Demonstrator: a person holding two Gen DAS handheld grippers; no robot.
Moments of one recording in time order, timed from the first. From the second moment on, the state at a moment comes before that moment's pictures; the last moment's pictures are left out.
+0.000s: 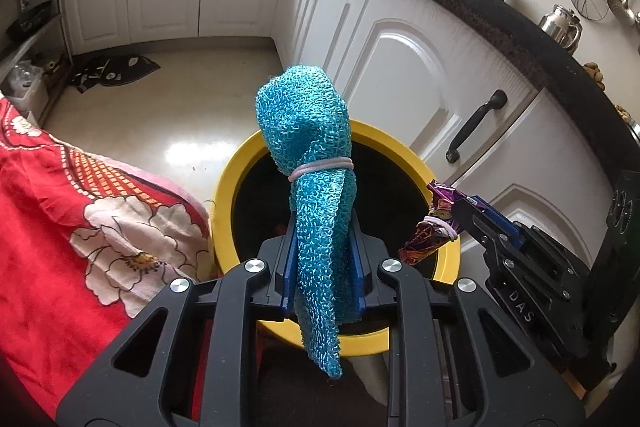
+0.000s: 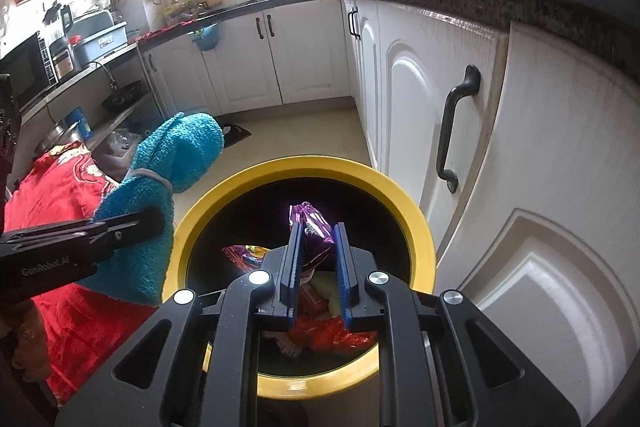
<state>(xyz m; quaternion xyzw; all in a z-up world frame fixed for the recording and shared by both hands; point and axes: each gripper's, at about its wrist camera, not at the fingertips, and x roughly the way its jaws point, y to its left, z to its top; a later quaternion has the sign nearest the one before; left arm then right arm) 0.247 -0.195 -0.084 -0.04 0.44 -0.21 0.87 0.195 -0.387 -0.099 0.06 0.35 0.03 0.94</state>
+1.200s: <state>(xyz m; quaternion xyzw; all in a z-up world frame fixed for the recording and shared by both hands) 0.187 -0.085 0.001 -0.08 0.34 -0.11 0.93 0.137 -0.358 -0.033 0.02 0.29 0.02 0.96</state>
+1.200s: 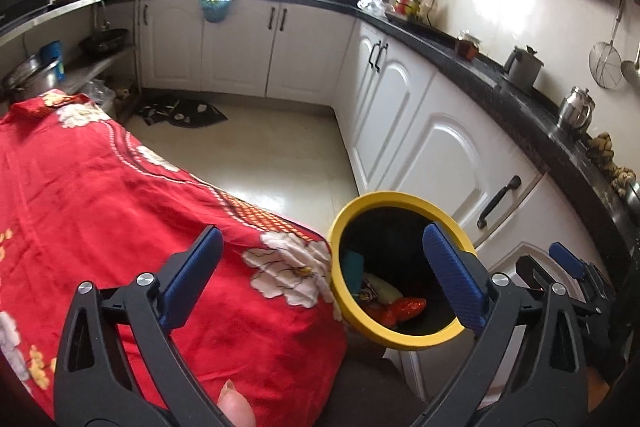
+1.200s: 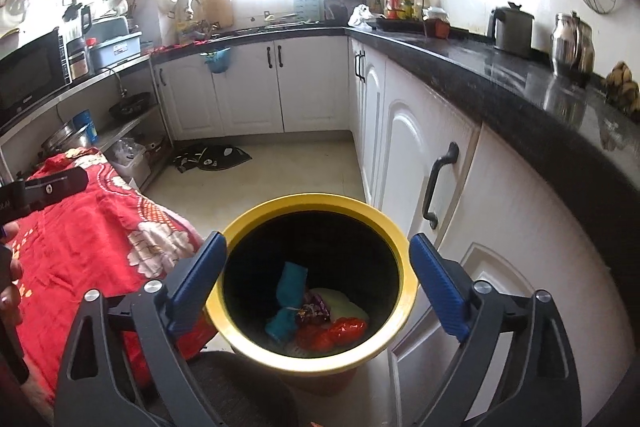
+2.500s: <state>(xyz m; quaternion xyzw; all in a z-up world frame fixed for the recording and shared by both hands) 0.067 -0.067 -0.005 -0.03 0.22 -0.06 0.97 0.008 -0.305 -0.029 -0.03 0.12 0.04 0.99</state>
